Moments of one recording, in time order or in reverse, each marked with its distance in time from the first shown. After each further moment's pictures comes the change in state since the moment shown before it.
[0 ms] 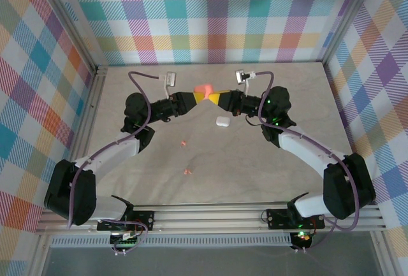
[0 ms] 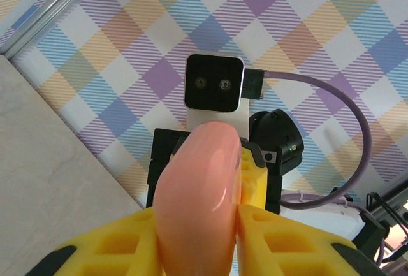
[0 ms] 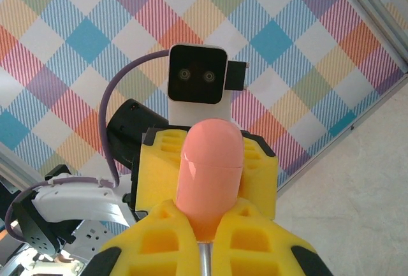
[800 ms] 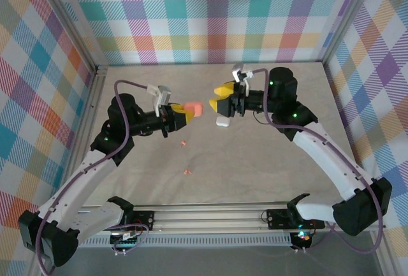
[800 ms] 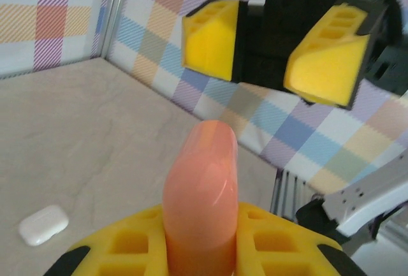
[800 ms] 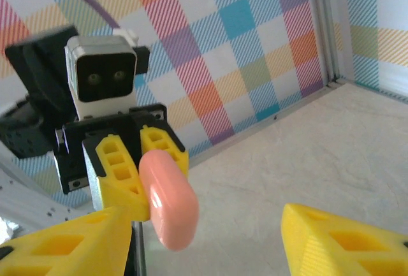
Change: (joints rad) left arm -0.006 -0.354 0.090 -0.894 -0.086 0.809; right arm 0.060 -0.142 0.330 -0.919 0.082 -0.761
